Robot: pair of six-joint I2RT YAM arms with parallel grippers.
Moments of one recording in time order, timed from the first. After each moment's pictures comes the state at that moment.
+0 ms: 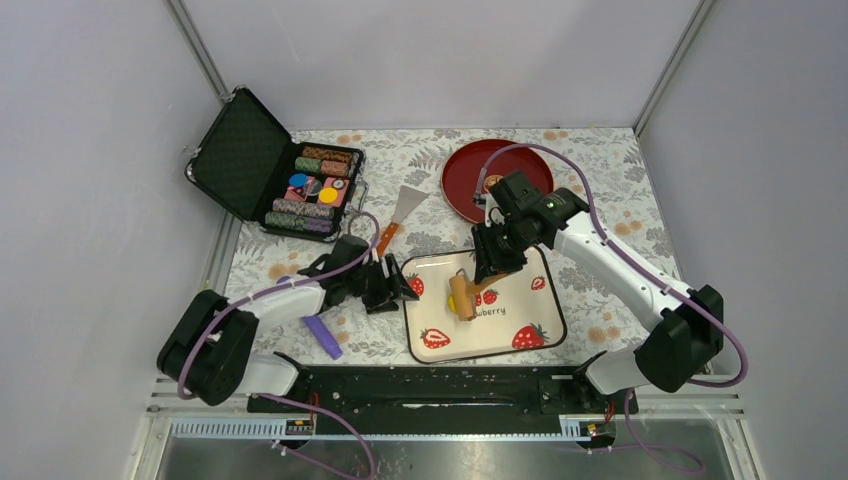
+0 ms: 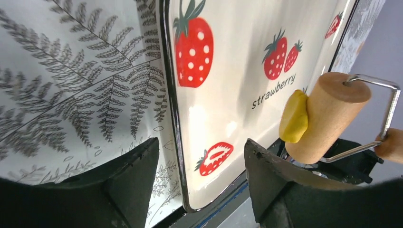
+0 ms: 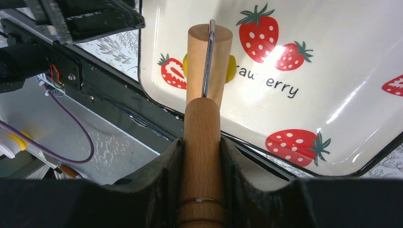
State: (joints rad) left arm -0.52 1.36 0.49 0.00 0.47 -0.90; right arm 0.62 1.44 1.30 -1.06 -0.32 0.34
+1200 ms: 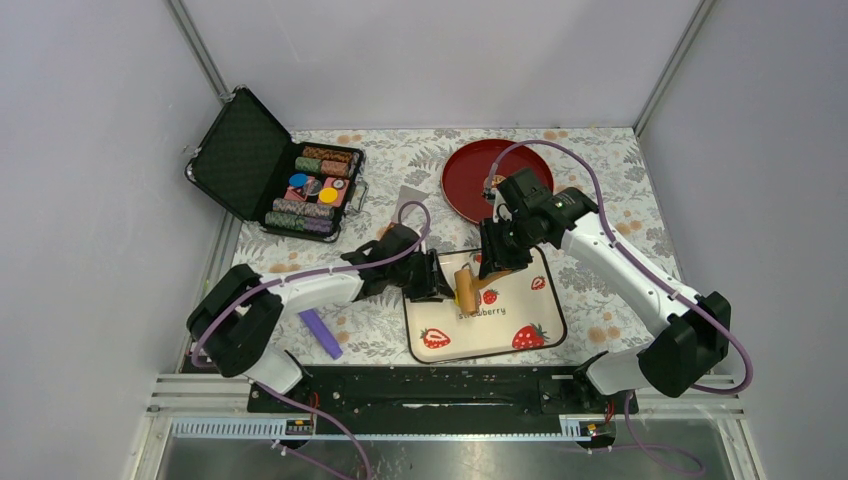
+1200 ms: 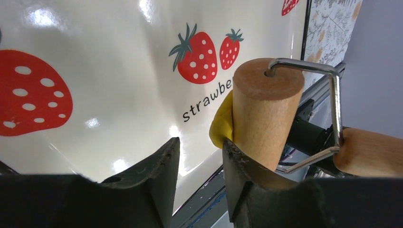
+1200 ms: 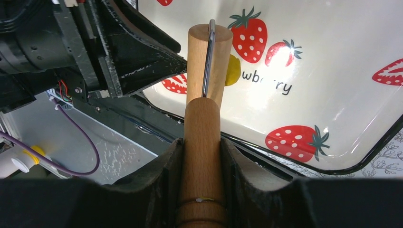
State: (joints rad) left arm -0.79 1.51 0.79 -0.07 0.33 -0.92; right arm 0.58 1.41 1.30 -1.06 -0.29 0.39
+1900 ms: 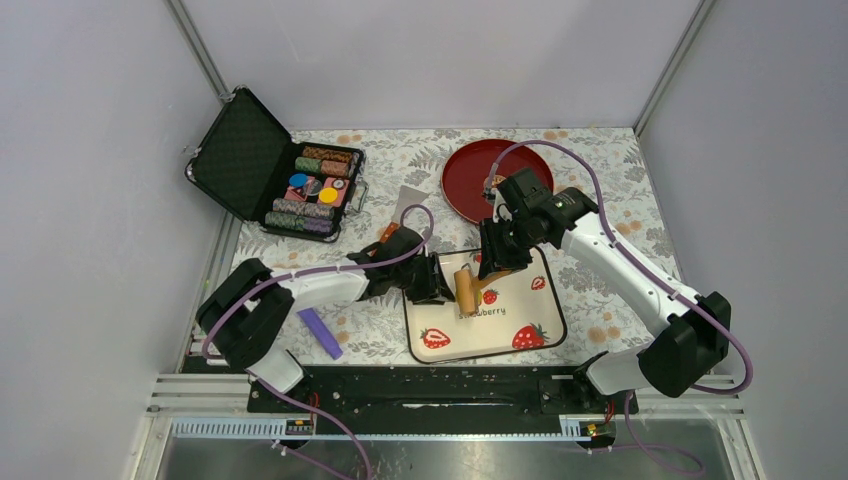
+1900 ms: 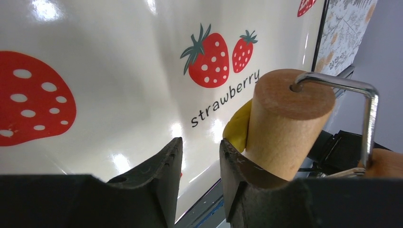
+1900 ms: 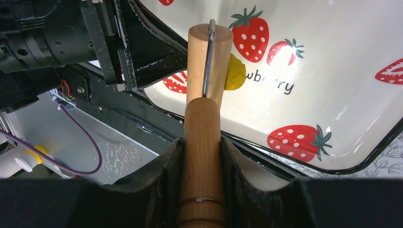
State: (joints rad) left arm -0.79 1.58 0.79 -0.05 0.33 -0.94; right arm 0.58 1.41 1.30 -1.06 -0.30 0.40
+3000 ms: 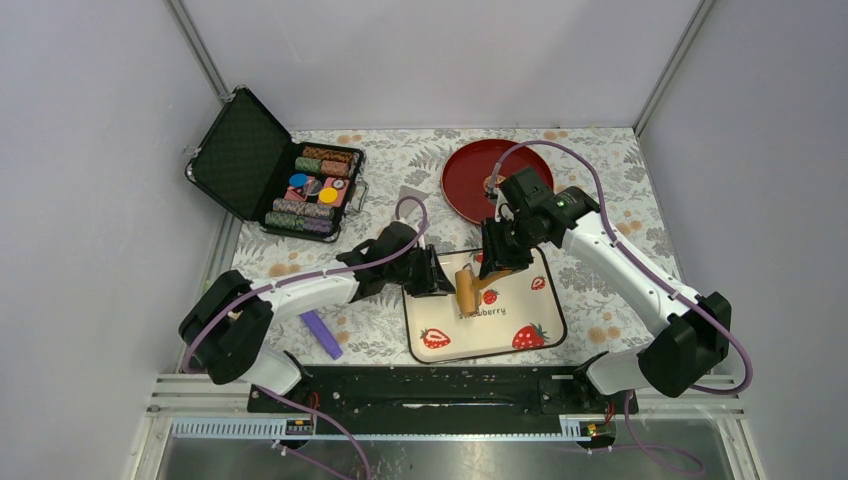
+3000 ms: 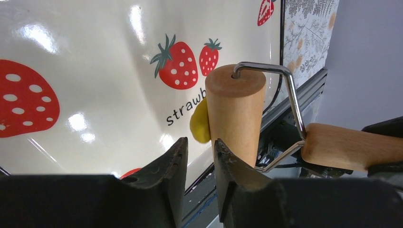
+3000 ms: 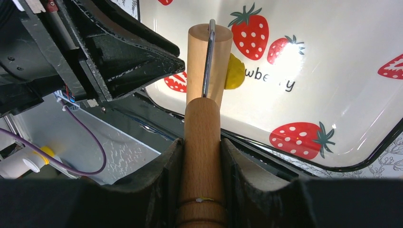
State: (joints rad) left arm -0.79 1.46 0.79 -0.06 0.31 -0.95; right arm 0.57 1.41 1.30 -1.07 -0.31 0.42
